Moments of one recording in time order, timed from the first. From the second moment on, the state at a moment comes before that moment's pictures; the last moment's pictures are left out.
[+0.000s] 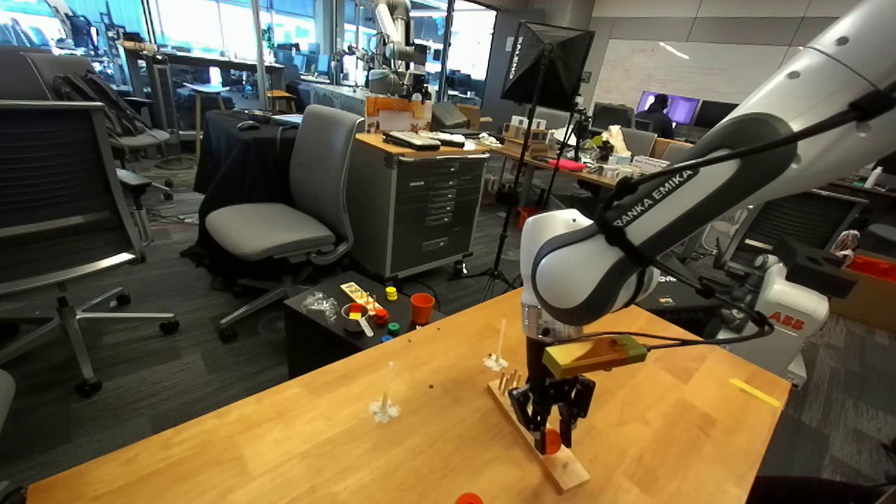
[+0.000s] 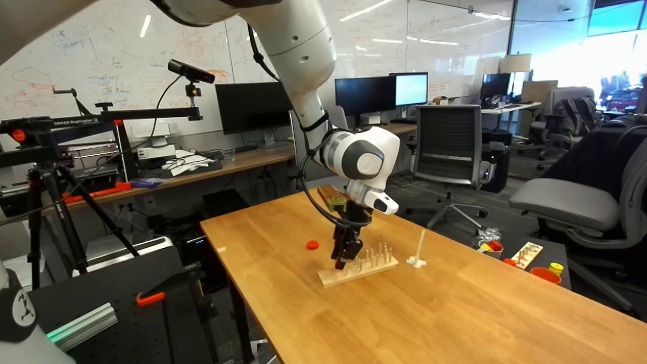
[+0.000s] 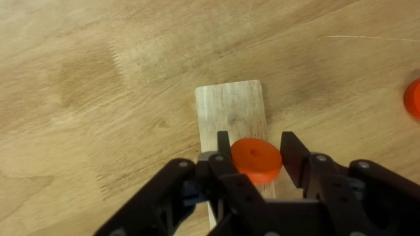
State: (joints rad) arm 0.17 0.96 0.03 -1.65 0.17 2.24 0.41
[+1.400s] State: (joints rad) arm 0.17 0.96 0.03 -1.64 0.17 2.24 0.41
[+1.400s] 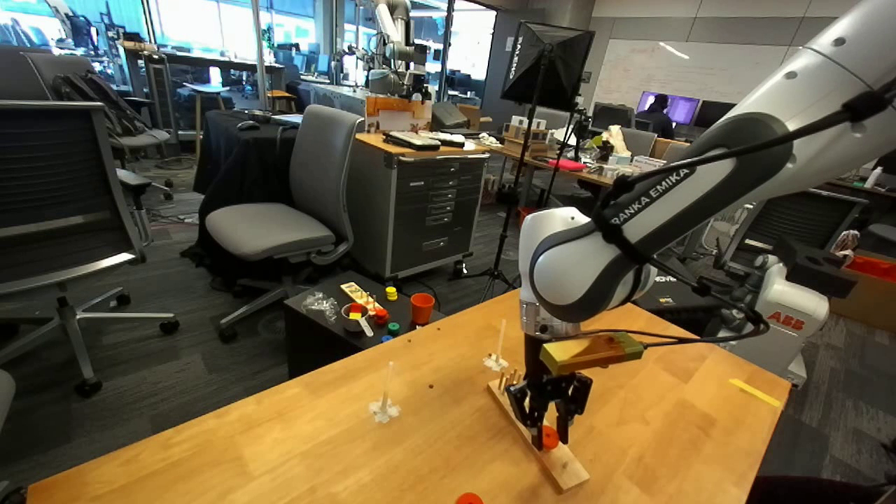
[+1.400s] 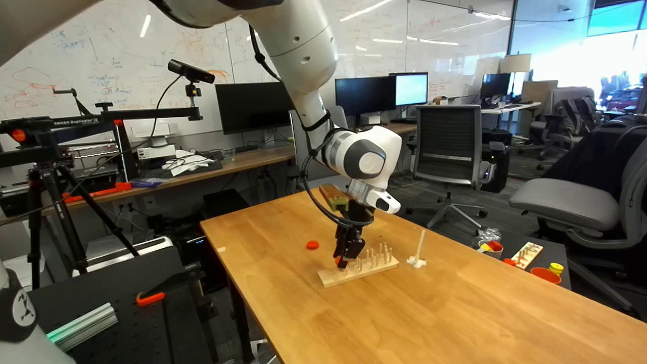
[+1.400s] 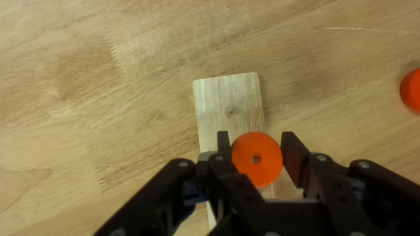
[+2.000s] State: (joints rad) arm 0.16 0.97 0.03 -1.63 0.17 2.22 0.41
